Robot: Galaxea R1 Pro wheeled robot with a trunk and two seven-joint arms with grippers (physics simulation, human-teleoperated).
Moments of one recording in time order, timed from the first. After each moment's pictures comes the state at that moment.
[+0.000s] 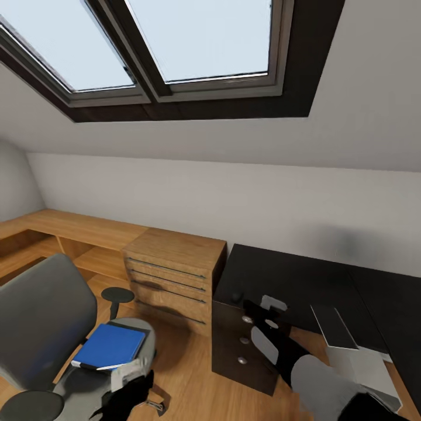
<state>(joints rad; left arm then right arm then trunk) 0.06 -0.04 -0.10 -1.44 0.42 0.41 0.37 -0.74 0.07 0.56 -0.41 -0.82 -0.15 -0.41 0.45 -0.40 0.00</state>
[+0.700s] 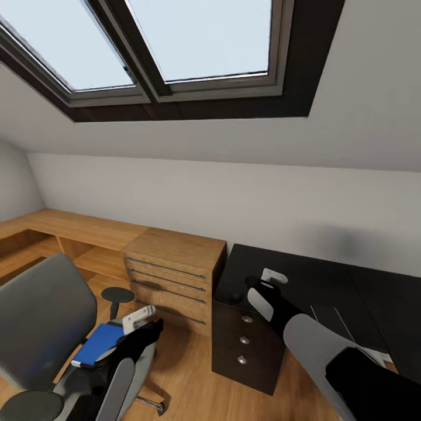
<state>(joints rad) -0.16 -0.09 -0.10 -1.56 0.51 0.58 0.50 -0.94 0.09 0.54 -0.37 -0.85 0.05 -0.59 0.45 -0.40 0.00</state>
